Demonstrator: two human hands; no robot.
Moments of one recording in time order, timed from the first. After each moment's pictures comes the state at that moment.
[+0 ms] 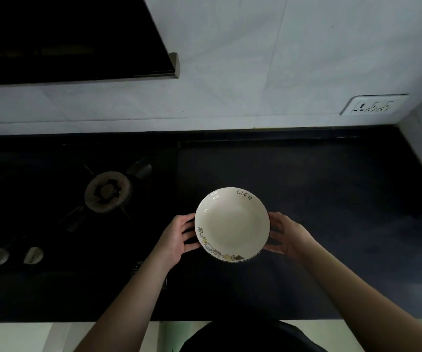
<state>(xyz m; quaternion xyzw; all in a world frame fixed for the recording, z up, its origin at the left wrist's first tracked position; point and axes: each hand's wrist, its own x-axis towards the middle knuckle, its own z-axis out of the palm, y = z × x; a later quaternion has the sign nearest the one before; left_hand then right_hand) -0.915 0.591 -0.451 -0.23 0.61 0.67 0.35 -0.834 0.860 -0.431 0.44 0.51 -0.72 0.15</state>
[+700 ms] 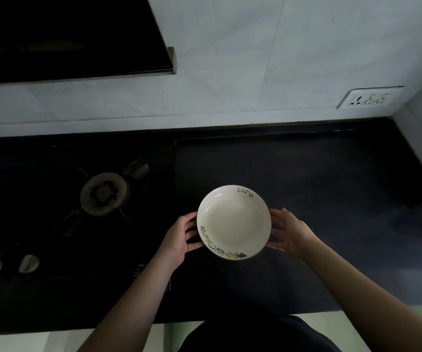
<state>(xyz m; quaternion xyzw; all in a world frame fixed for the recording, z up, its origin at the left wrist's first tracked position) -0.919 0.592 -0.461 -0.22 0.62 0.67 0.35 -0.835 0.857 -0.439 0.46 0.49 -0.73 0.16</state>
